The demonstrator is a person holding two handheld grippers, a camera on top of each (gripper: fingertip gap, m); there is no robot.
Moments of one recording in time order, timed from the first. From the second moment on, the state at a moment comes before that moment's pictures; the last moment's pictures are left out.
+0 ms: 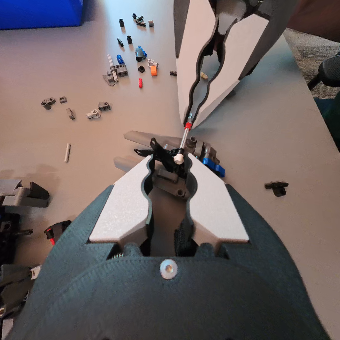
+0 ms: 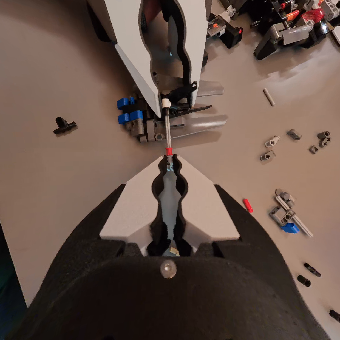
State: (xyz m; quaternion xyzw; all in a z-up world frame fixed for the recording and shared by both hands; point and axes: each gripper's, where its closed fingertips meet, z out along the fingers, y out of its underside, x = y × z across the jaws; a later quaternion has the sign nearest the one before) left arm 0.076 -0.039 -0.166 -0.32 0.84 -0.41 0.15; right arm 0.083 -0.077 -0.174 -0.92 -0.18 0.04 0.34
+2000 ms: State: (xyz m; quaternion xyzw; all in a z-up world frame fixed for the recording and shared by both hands) left arm 0.055 -0.026 -0.160 -0.39 0.81 -0.38 0.21; right arm 0.073 -0.070 -0.175 -0.93 -0.18 0.02 0.33
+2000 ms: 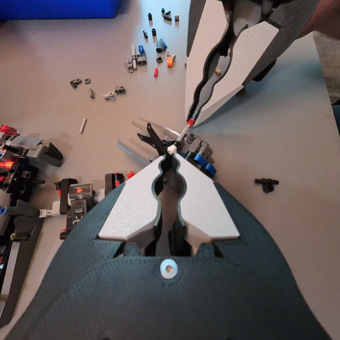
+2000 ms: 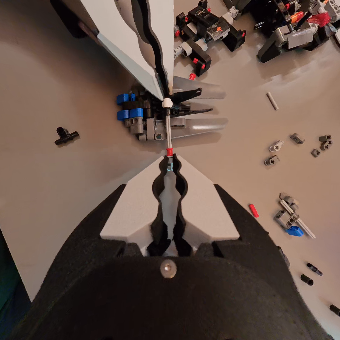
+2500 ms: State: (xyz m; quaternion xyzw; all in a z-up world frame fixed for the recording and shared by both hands) left arm 0.057 -0.027 -0.159 -0.38 0.81 -0.39 0.23; right arm 0.075 -0.069 -0.177 -0.93 -0.18 -0.01 0.31
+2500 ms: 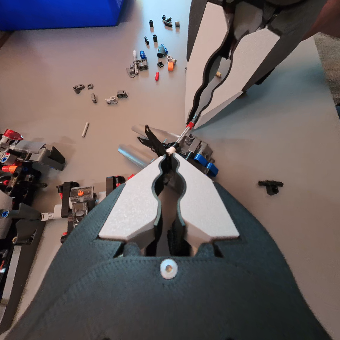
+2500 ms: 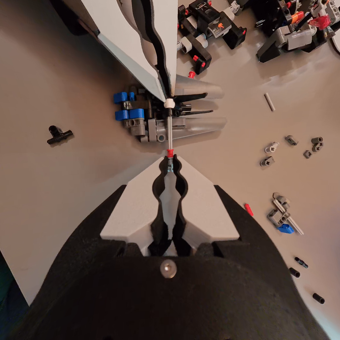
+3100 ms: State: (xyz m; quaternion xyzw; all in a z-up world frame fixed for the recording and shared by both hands) left arm 0.060 -0.022 -0.159 -0.37 0.81 -0.36 0.29; right arm 0.064 -0.063 -0.180 -0.93 -0.20 -0.02 0.30
